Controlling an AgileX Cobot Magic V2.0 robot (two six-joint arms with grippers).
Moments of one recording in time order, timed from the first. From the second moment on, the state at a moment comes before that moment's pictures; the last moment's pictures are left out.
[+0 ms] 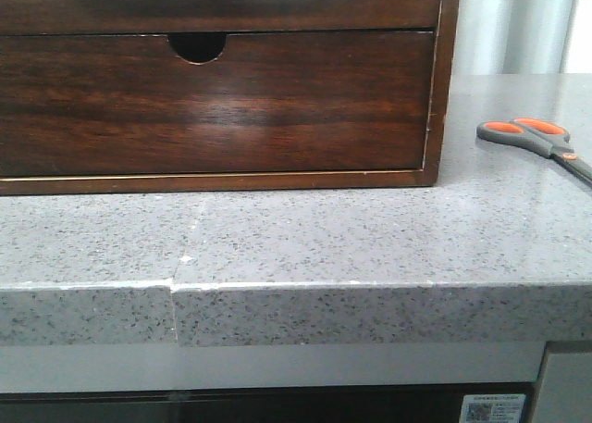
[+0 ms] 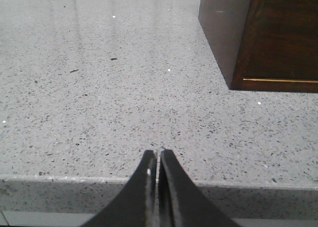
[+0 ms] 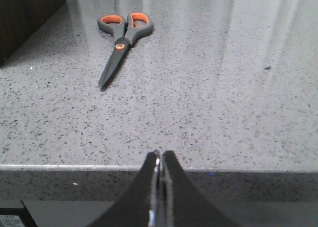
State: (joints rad) left arm -0.02 -0.01 0.00 0.04 0.33 -0.06; right arm -0.05 -0.01 0.01 -0.06 0.33 0.01
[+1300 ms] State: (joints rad) left arm -0.02 -0.01 0.00 0.07 0.33 -0.06; right arm -0.05 -0.01 0.01 -0.06 0.33 0.01
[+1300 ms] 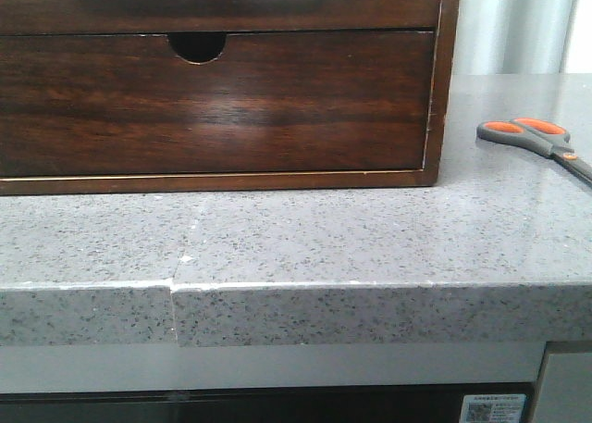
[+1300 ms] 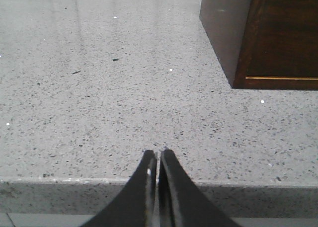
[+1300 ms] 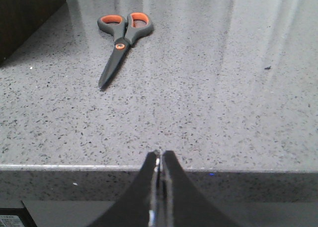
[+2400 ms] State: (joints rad) left arm -0.02 -0.01 0.00 -0.08 -0.04 -0.06; right arm -0.05 -0.01 0.01 -0.06 0.02 0.01
